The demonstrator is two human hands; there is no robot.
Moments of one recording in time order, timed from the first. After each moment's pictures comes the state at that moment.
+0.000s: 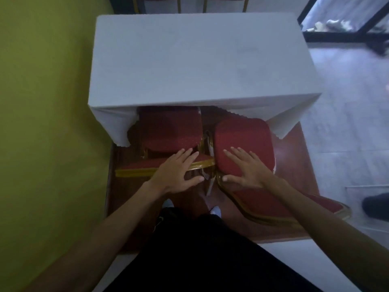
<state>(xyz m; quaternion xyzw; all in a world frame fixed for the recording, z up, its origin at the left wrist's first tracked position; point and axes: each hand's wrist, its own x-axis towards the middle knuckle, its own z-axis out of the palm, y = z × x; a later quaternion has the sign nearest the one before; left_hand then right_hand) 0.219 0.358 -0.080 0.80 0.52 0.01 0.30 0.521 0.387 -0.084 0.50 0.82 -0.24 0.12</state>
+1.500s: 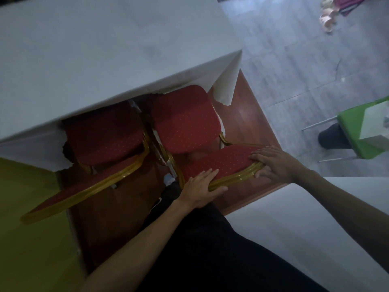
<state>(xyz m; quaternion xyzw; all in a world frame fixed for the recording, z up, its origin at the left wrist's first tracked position) 0.522 0.322 -0.138 0.76 0.42 -0.10 0.48 0.844 0.307 -0.096 0.54 0.81 -0.21 0.10</state>
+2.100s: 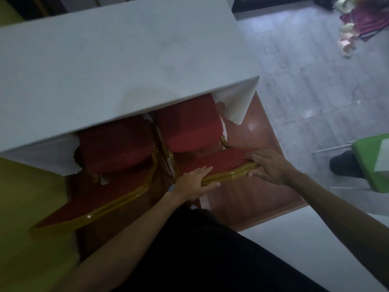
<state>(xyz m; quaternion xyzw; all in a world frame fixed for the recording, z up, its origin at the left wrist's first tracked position) 0.502 0.428 -0.132 0.75 0.46 -0.08 0.46 0.825 0.421 -0.107 0.53 0.82 -0.20 0.07</state>
